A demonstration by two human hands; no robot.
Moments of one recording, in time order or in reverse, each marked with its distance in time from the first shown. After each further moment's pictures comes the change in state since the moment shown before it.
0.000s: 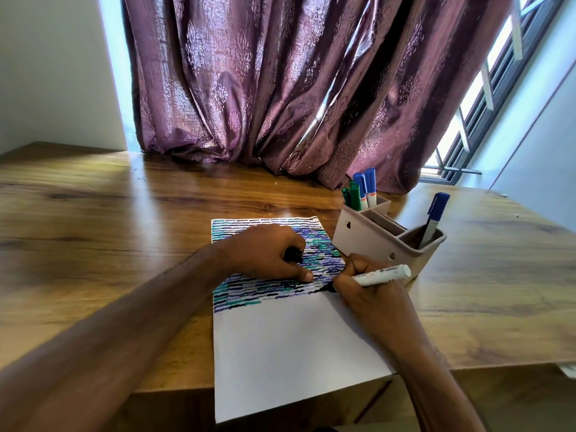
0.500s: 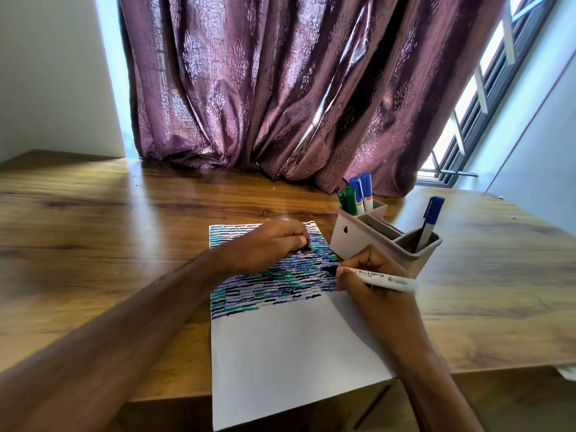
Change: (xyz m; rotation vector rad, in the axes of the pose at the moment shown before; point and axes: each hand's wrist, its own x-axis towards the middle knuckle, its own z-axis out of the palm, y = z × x) left_hand -0.003 0.002 -0.004 -0.458 0.158 0.076; right_hand 0.001 0.007 -0.005 0.152 0.141 -0.051
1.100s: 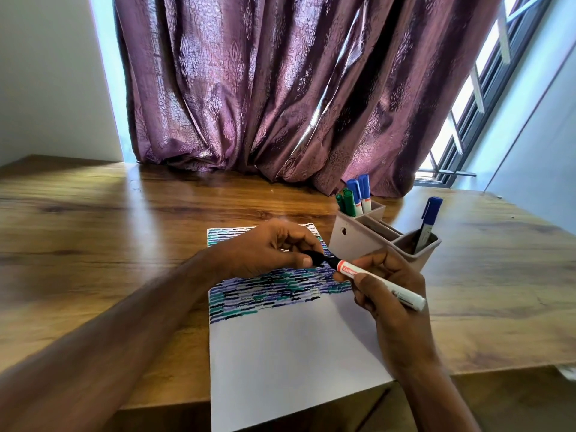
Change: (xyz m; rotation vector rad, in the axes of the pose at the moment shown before) left_hand -0.002 -0.004 -0.006 -0.180 -0.082 0.176; right_hand -0.007 0.000 -0.001 0.178 0.109 -0.018
